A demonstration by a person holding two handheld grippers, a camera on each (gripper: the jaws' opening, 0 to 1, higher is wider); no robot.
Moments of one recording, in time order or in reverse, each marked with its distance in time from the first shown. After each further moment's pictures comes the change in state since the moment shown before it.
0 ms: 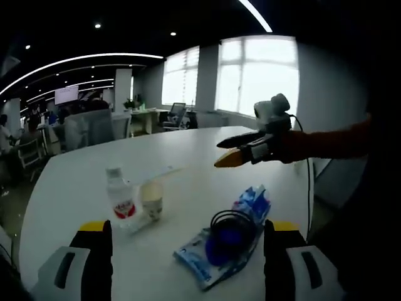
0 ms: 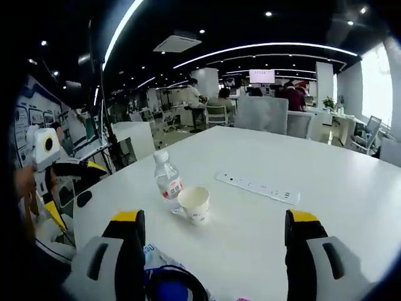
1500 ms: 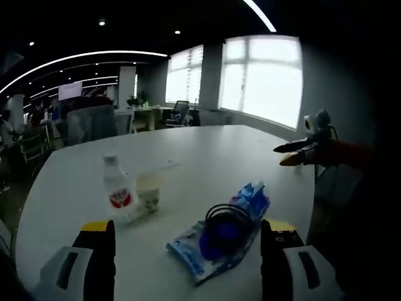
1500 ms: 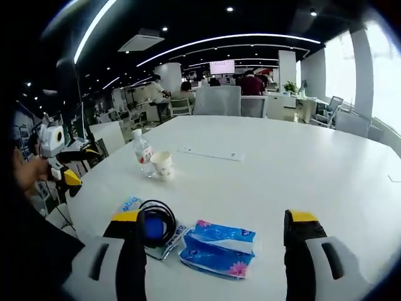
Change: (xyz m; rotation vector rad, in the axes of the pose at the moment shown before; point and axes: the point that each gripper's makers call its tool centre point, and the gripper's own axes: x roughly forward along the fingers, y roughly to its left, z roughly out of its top) left arm -0.001 -0.019 -0.020 -0.025 0.015 0.016; right arm -0.143 -0.039 -0.079 0.081 0.092 -0.205
